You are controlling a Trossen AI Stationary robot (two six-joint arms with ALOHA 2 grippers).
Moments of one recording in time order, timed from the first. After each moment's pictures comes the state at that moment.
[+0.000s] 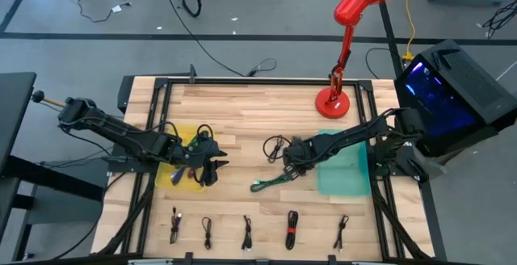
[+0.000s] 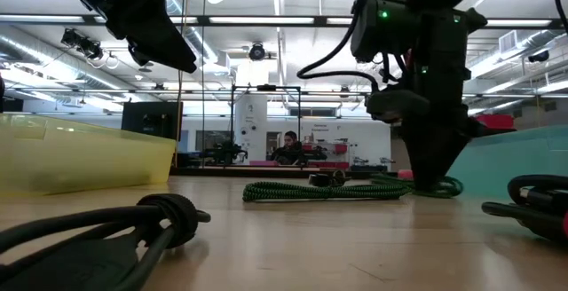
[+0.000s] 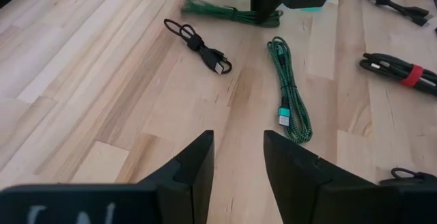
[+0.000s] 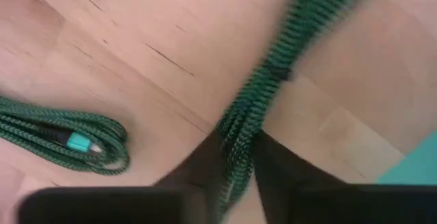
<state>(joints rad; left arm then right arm) -0.32 1.13 0.68 -0.24 -0.42 -0.46 0.12 1.74 0.95 -0.67 0.02 1.05</state>
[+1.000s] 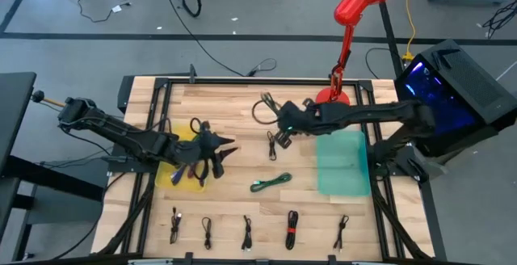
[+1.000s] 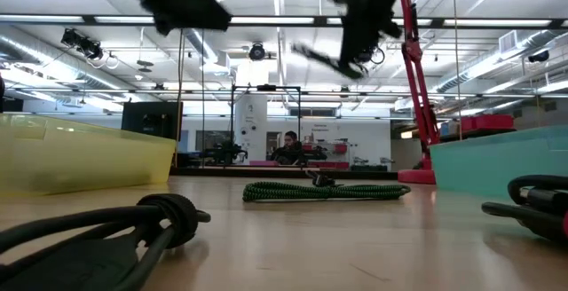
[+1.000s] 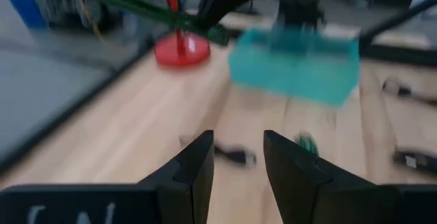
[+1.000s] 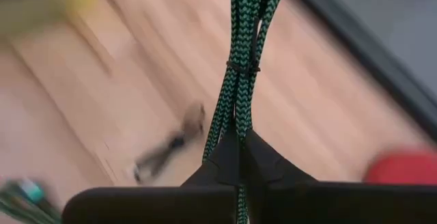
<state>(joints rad) -0.32 1.13 0.68 0.07 -0.65 -0.23 -0.01 1.59 1.42 -0.89 0.44 0.51</state>
